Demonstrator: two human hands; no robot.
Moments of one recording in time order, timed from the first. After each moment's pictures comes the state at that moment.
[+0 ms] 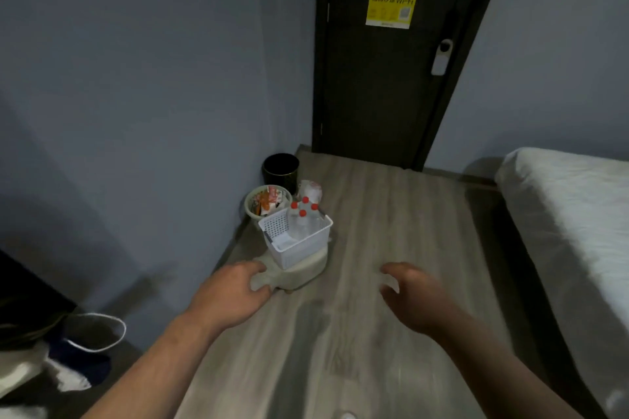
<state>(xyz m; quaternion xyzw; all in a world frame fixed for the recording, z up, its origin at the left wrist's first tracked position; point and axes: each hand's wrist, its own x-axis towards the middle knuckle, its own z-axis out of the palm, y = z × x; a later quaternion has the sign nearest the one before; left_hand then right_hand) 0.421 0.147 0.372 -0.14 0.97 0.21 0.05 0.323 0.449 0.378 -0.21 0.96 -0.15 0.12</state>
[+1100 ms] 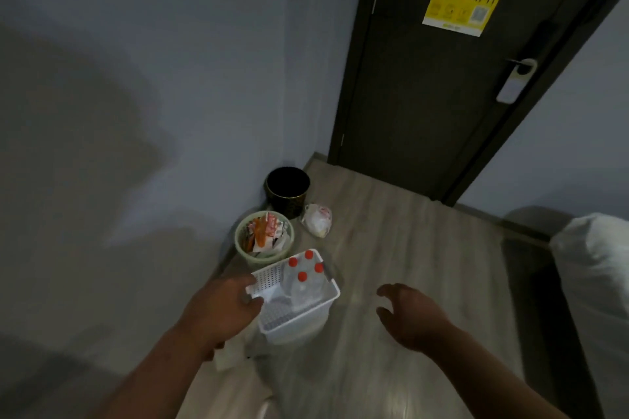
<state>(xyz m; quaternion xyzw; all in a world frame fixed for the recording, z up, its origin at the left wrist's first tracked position) 0.096 0.002 0.309 -0.22 0.93 0.27 0.10 -0.051 0.301 0.322 -0.25 0.94 -0.06 0.22</state>
